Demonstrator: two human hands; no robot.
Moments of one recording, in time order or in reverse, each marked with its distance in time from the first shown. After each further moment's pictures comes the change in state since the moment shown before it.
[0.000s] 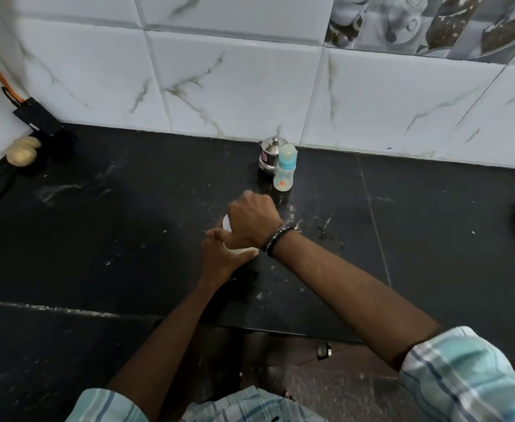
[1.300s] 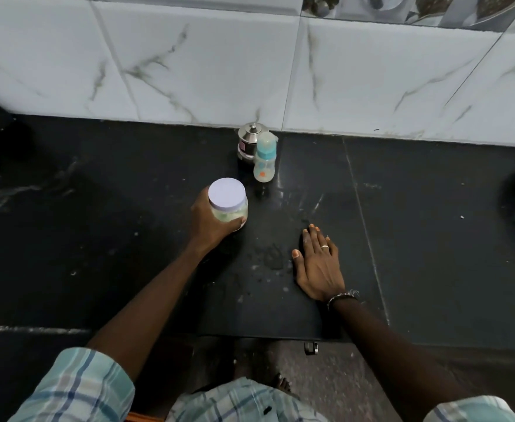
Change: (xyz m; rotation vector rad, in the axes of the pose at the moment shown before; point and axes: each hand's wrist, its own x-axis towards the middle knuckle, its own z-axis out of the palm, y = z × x) left_hand 0.064 0.031 0.029 0.060 0.025 0.023; right_hand -0.128 0.113 0.155 0.343 -0.007 0.451
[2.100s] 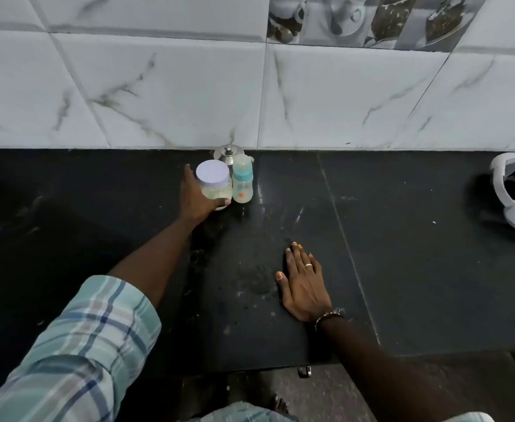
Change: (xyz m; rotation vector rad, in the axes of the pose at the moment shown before) left_hand 0.112 0.022 0.033 0.052 -0.163 -0.036; right_hand 0.001 0.000 -0.005 0.007 -0.041 0.002
